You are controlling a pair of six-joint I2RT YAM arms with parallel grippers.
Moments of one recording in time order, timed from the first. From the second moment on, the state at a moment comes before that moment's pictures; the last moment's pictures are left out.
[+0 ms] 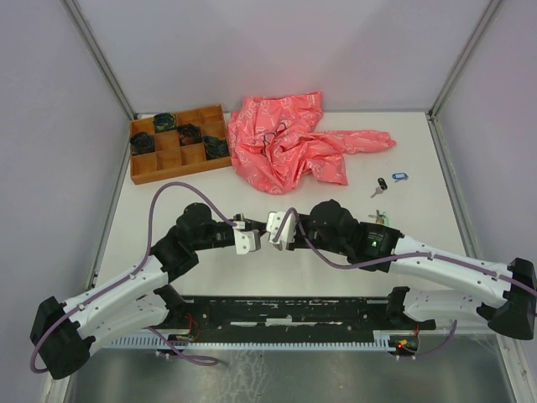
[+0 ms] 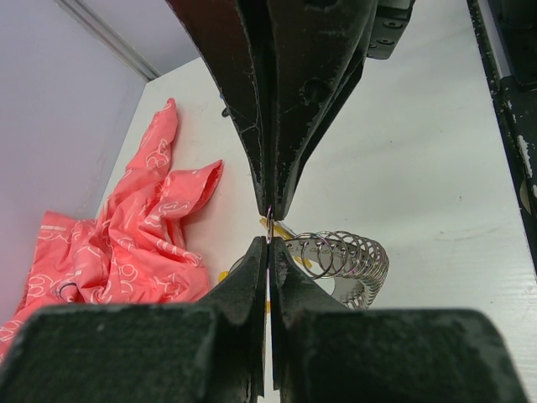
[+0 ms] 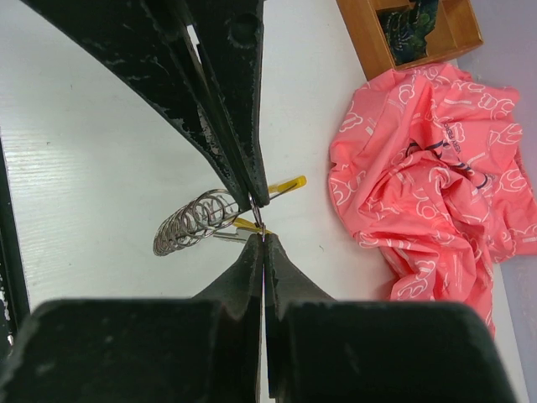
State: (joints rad) left arm -0.78 0.84 0.53 0.17 0.58 0.65; right arm 1.12 1.09 0.92 -0.29 0.06 -0.53
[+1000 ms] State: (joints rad) left arm -0.78 0.84 0.53 0.17 0.58 0.65; right arm 1.12 1.10 0.92 -0.29 0.06 -0.52
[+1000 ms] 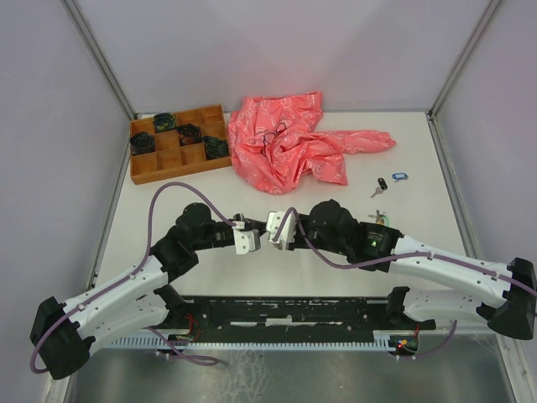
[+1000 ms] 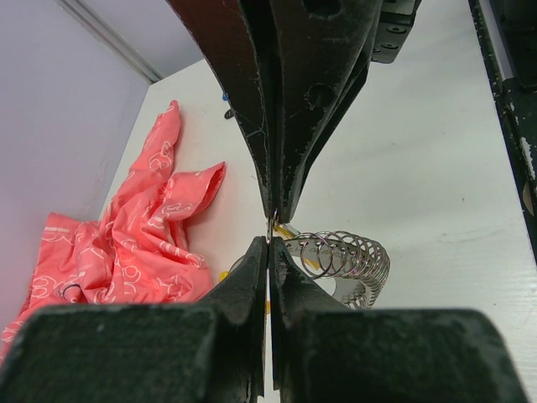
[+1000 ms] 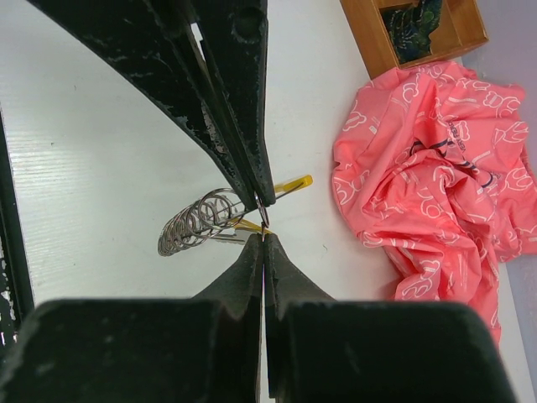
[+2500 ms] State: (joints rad) left arm -0.78 0.84 0.53 0.17 0.58 0.64; right arm 1.10 1.09 0.92 -0.29 0.04 -0.51
